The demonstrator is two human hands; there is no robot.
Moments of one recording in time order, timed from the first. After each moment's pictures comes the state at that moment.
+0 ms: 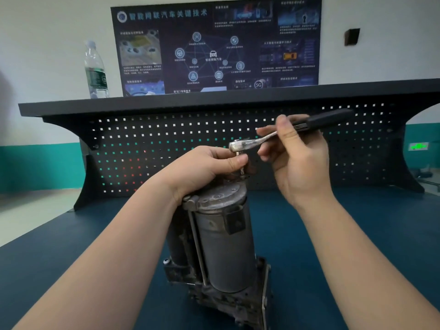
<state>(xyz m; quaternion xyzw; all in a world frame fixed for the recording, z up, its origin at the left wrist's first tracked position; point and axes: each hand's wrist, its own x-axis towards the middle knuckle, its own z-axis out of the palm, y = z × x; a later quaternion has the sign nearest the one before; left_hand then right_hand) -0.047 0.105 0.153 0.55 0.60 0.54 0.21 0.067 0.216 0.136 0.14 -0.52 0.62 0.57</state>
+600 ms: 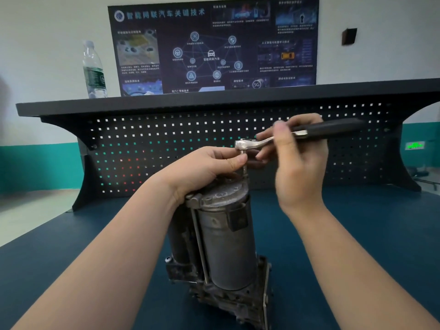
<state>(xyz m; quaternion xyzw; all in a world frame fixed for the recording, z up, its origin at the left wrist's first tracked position) -0.049 0.106 0.152 0.59 0.57 0.53 0.24 0.062 0.208 0.127 0.16 -0.56 0.45 0.68</state>
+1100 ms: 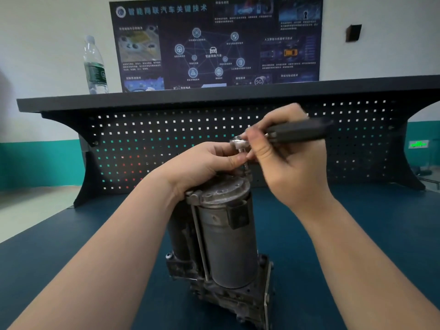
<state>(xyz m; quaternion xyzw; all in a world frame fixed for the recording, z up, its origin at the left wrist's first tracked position) -0.051 0.106 0.150 0.58 0.56 0.54 0.24 0.071 0.208 0.132 0.19 -0.69 0.19 0.67</state>
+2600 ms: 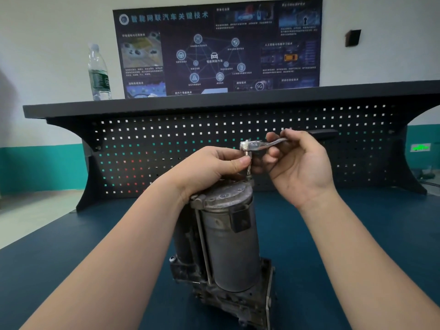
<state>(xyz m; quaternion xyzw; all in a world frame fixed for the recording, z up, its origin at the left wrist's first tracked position) -0.050 0.112 0.152 0.57 0.59 0.53 0.21 0.066 0.226 0.139 0.09 -0.35 0.83 0.42</state>
